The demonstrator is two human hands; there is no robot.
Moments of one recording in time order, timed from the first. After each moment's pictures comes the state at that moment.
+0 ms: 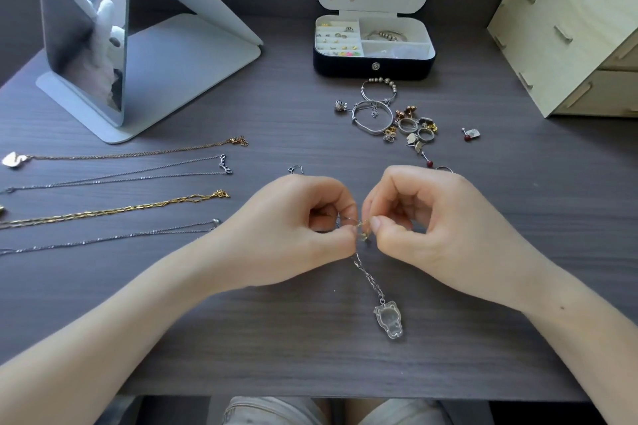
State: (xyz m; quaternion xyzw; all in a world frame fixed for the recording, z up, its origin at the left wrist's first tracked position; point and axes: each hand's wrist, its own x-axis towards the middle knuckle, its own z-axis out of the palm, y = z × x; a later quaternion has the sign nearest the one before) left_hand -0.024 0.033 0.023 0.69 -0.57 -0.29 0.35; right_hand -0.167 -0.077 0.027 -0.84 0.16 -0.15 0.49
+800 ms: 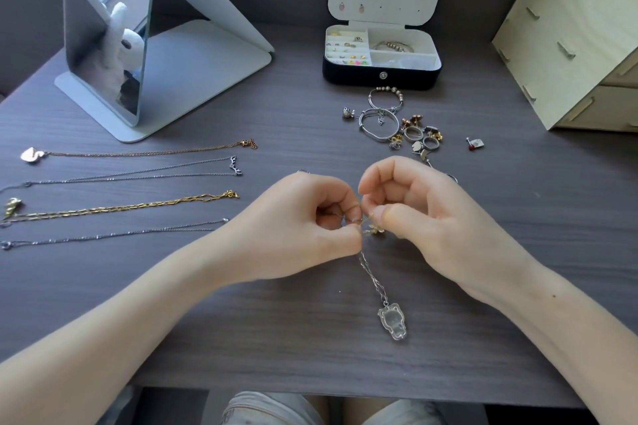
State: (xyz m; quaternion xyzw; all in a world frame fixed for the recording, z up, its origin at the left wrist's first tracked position) left_hand -0.024 0.032 0.025 0.69 -0.55 -0.29 0.36; right_hand -0.158 -0.074 0.027 -0.75 0.18 -0.14 0.62
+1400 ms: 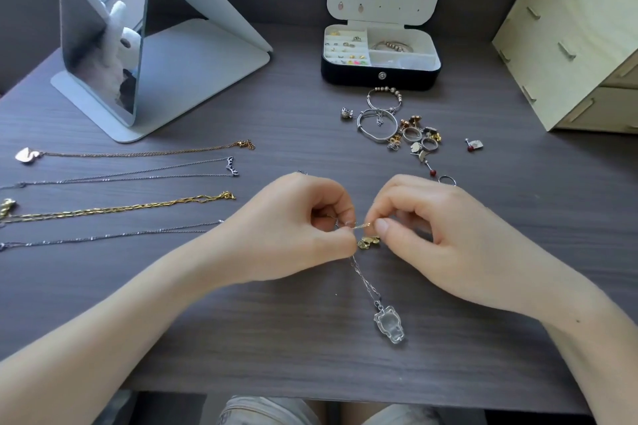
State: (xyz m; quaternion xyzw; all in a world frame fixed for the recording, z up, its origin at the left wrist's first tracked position) left_hand -0.022 0.032 0.025 0.71 -0.55 -0.29 0.34; right_hand -0.170 -0.083 0.033 -0.92 0.15 -0.08 0.34
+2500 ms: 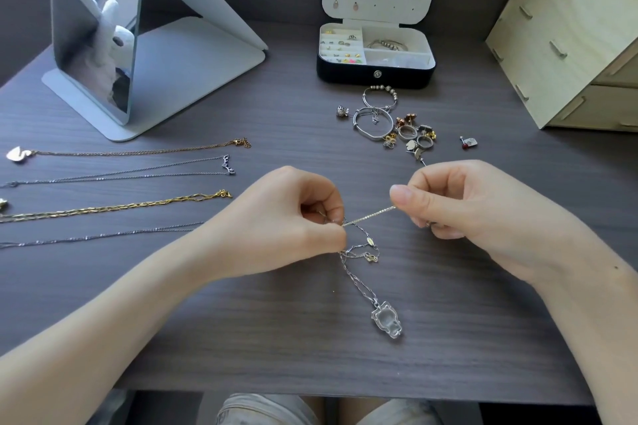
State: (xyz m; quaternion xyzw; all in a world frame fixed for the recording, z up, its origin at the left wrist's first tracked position) left_hand -0.017 0.034 0.027 0.71 -0.53 -0.32 0.34; right_hand -0.175 -0.099 0.047 -0.78 0.28 -0.05 0.56
